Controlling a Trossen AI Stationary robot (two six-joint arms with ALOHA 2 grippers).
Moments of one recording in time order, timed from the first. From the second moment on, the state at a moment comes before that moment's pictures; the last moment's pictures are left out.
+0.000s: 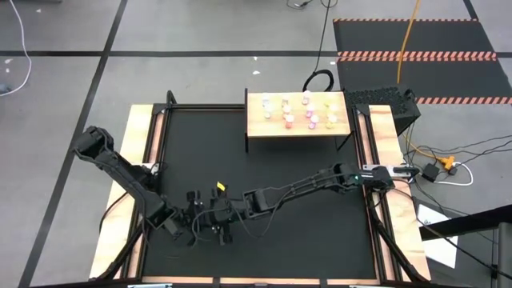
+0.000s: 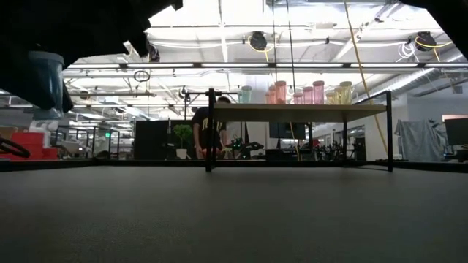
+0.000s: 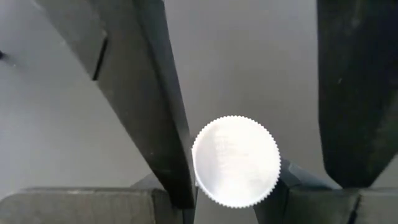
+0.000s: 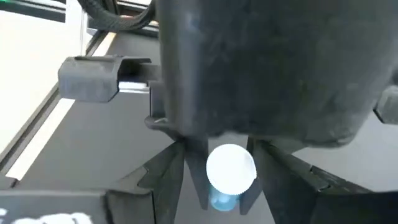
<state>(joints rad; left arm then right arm) -0.76 1.40 0.74 -0.39 -0.54 -0.64 0.26 2.38 2.08 -0.30 0.12 0.00</state>
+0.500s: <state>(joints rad) -0.78 1.33 0.74 -0.34 -0.53 -0.53 0.28 2.35 2.08 -0.33 0.13 -0.02</state>
